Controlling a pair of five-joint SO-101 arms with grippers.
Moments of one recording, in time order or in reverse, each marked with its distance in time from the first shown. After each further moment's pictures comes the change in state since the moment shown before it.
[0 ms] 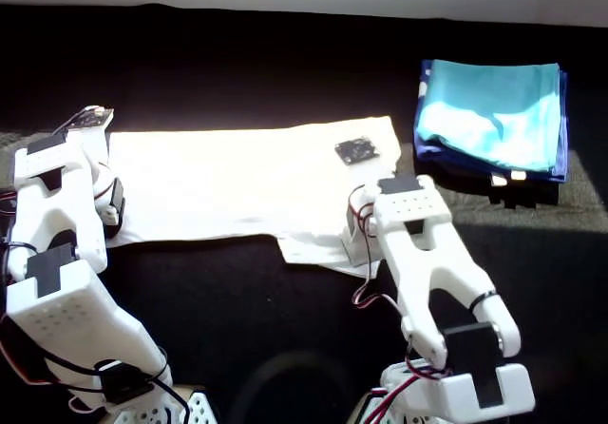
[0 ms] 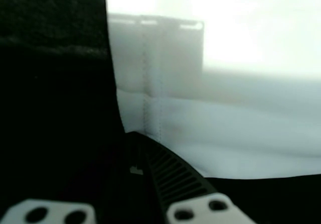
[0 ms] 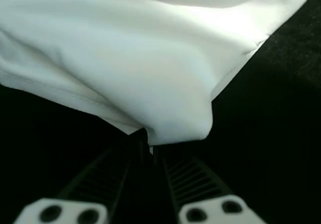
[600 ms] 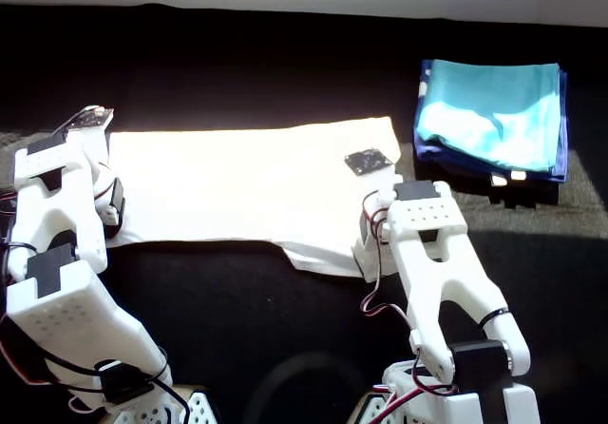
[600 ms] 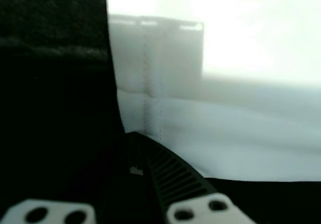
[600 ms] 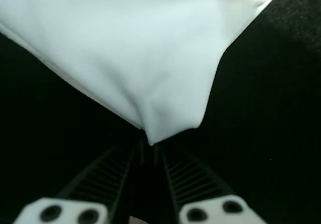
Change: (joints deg) left arm 0.0 0.0 0.3 -0.3 0.0; right arm 2.5 -2.8 3.1 6.7 4.4
